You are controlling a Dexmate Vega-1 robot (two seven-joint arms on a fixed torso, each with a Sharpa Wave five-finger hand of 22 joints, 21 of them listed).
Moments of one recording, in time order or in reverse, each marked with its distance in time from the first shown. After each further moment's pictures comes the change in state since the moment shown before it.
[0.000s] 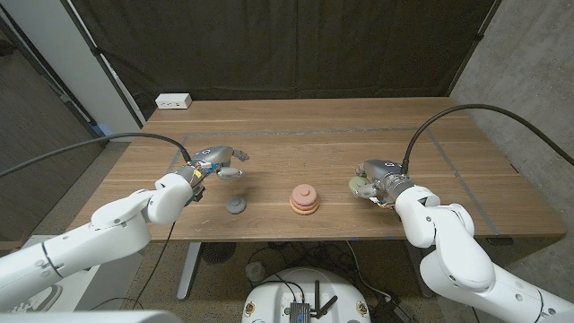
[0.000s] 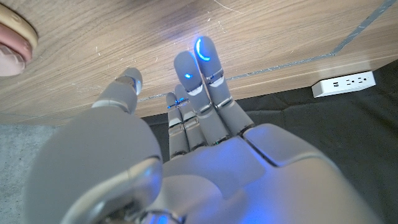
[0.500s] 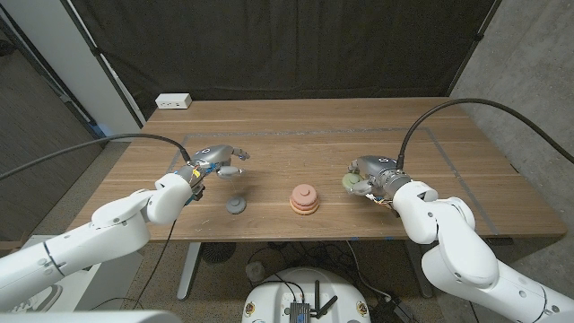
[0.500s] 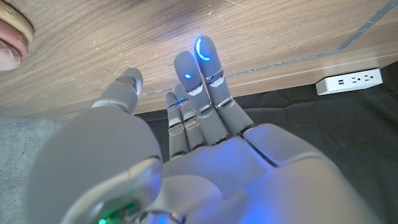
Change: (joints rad) left arm -0.010 -0.013 0.003 0.046 -0.002 -0.058 0.028; left_hand 0.000 0.000 0.010 -0.004 0.000 0.005 -0.005 0.000 0.000 0.004 -0.003 0.000 -0.002 0.000 0.000 0.000 0.000 0.000 0.000 0.000 0.000; right arm 0.000 0.007 0.031 -0.019 0.017 0.097 0.026; right_hand 0.000 0.000 0.000 0.000 0.004 0.000 0.000 0.000 0.000 0.000 0.000 -0.007 0.005 0.009 -0.002 0.009 0.000 0.014 -0.007 -0.004 0.000
